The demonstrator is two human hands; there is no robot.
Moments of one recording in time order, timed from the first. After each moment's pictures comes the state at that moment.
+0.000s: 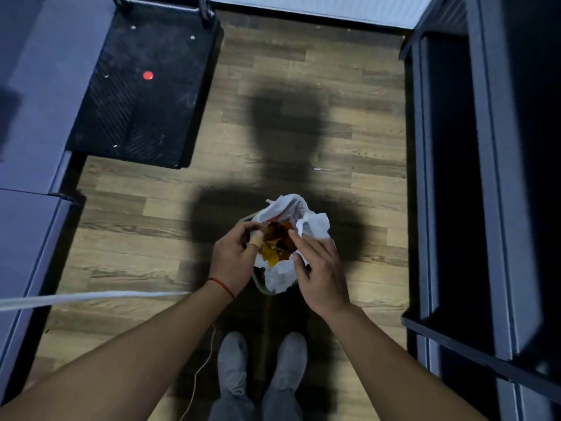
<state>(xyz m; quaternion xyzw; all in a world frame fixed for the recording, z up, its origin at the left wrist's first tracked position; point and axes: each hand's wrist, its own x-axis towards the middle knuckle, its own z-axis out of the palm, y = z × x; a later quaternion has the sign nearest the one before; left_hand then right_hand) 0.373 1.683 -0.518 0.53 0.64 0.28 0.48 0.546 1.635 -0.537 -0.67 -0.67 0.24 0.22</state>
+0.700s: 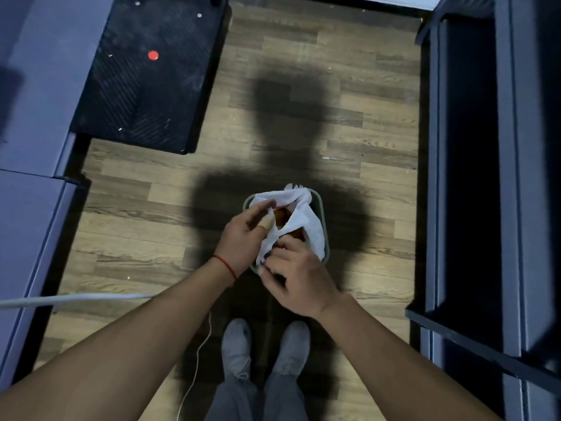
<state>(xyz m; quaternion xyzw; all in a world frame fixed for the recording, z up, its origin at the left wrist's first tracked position) 0.367 1.699 -0.521 0.48 0.61 0.24 0.58 0.509 1.641 -0.512 -0.50 -0.79 0.28 0.21</state>
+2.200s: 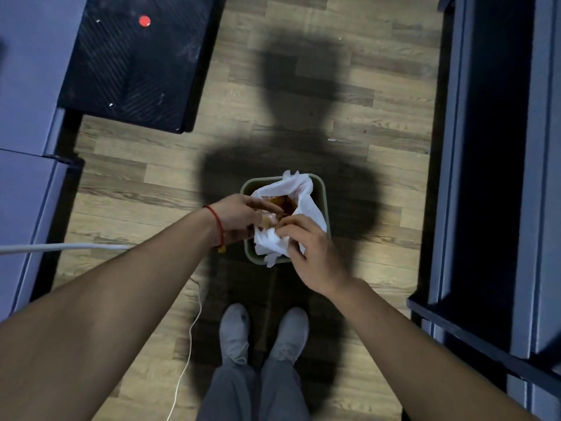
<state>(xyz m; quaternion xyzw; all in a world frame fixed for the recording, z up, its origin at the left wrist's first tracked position) 0.363 1.750 -0.541 0.26 0.57 0.02 0.78 0.537 1.659 -0.547 -0.57 -0.68 0.41 0.24</state>
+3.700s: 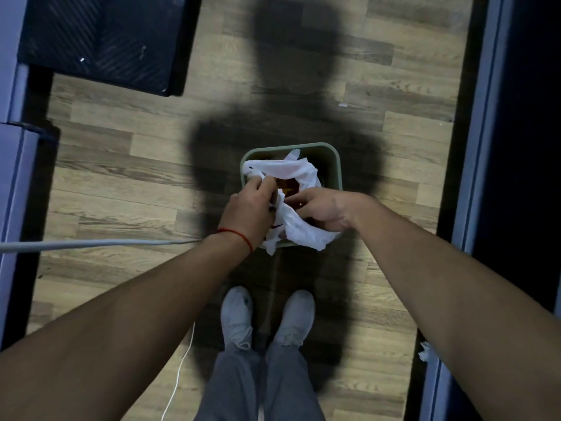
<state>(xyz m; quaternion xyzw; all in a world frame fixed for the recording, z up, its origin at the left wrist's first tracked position) 0.375 1.700 -0.618 0.73 0.60 0.07 0.31 0.550 1.736 -0.649 -0.50 -0.31 0.80 -0.10</state>
